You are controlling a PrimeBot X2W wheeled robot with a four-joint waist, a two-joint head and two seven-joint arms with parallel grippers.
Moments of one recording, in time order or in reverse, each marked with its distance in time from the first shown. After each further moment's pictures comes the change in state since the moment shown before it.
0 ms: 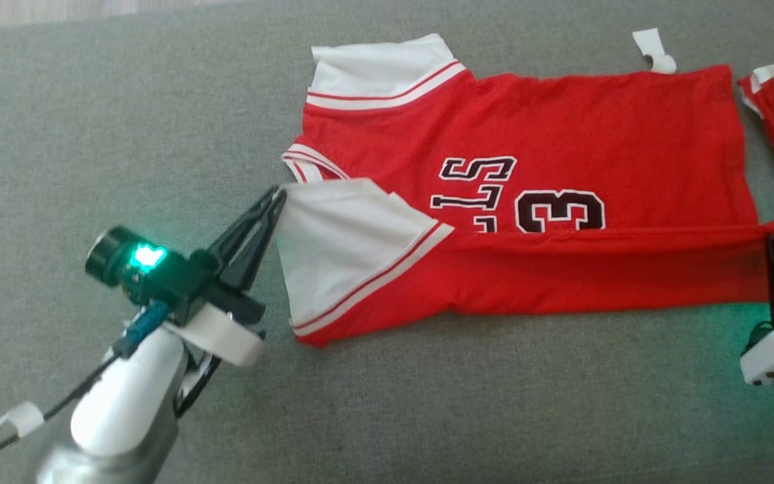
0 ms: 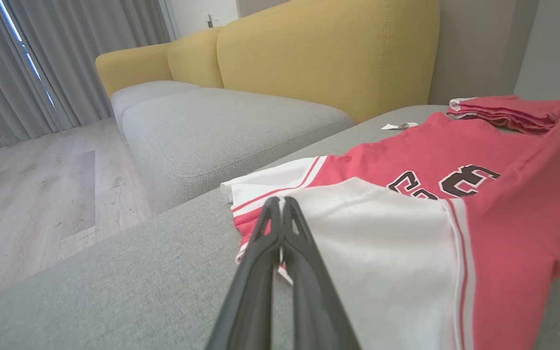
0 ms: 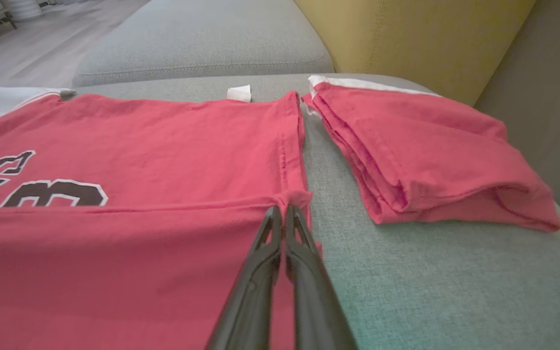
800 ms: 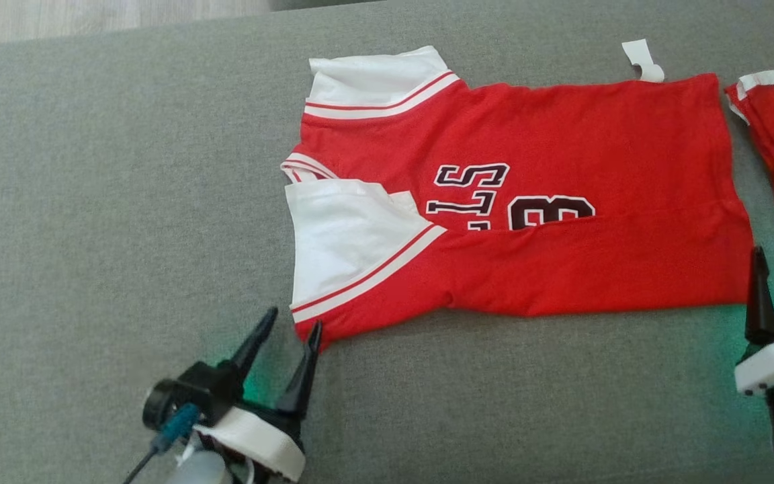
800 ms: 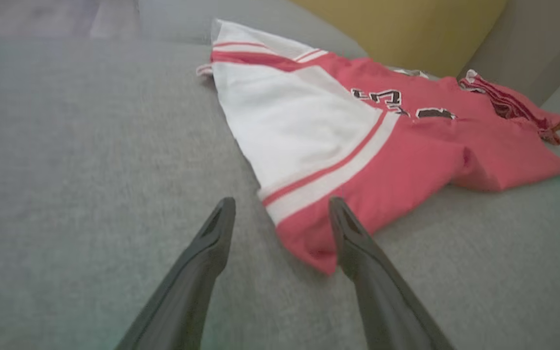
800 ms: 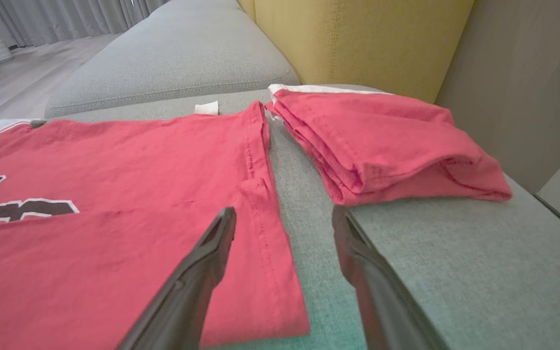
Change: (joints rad) left arm 0.276 -0.154 0.061 0.074 -0.154 0.018 0.025; right arm -0.035 0.074 -0.068 0.143 -0.044 0.000 -0.134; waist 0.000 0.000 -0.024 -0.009
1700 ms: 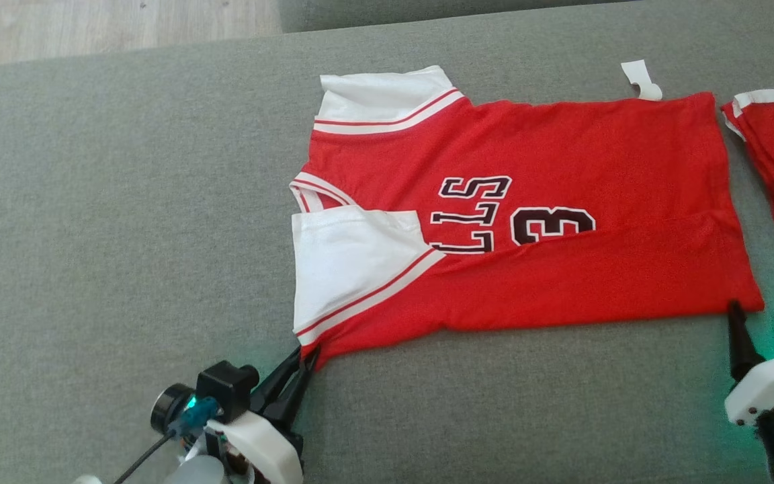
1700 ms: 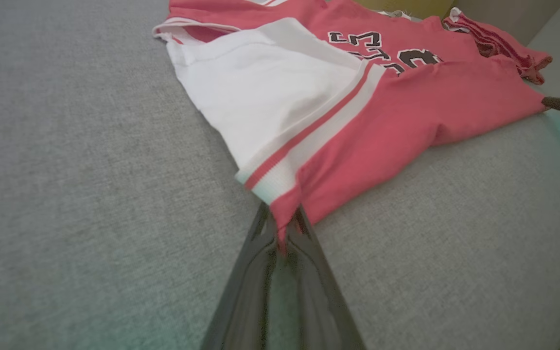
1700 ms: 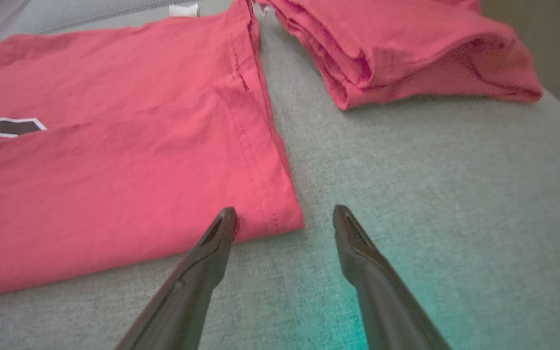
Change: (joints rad) left arm -0.040 0.067 -0.147 0.041 -0.070 -0.018 0.116; right arm 0.029 0.003 -0.003 0.067 0.017 0.000 0.172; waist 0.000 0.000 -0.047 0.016
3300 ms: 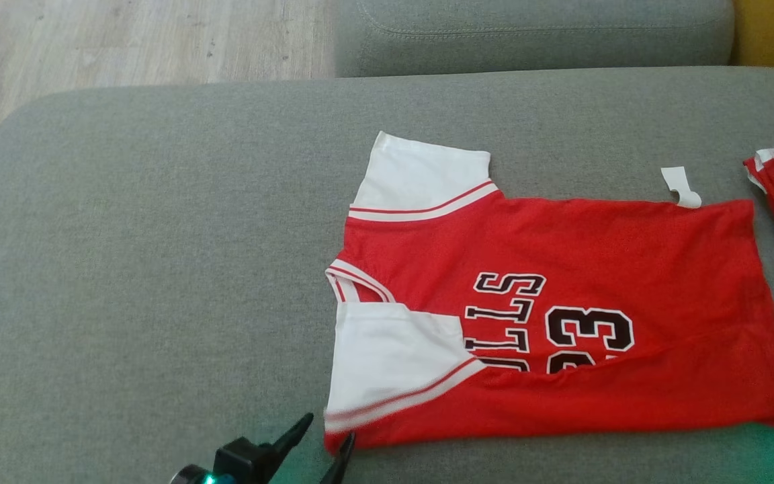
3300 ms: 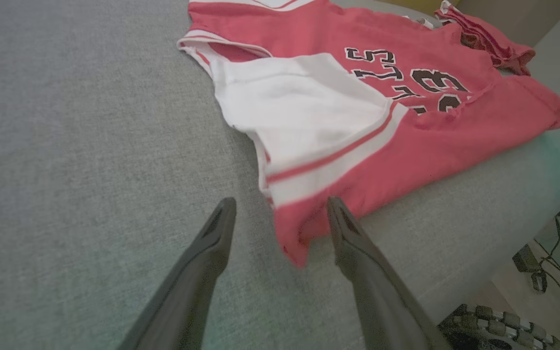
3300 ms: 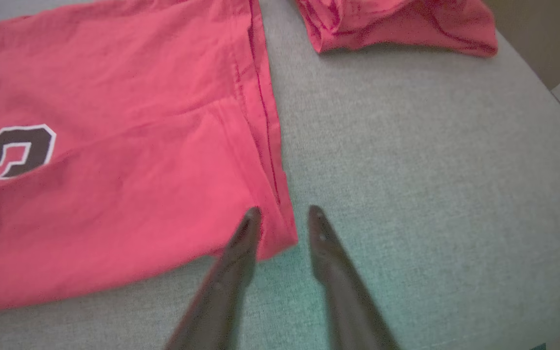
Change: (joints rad) left arm 0.226 0.067 -0.066 -0.245 -0.027 0.106 0.092; right arm 0.355 -0.053 -0.088 -0.300 0.112 0.000 0.290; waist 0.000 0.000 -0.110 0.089
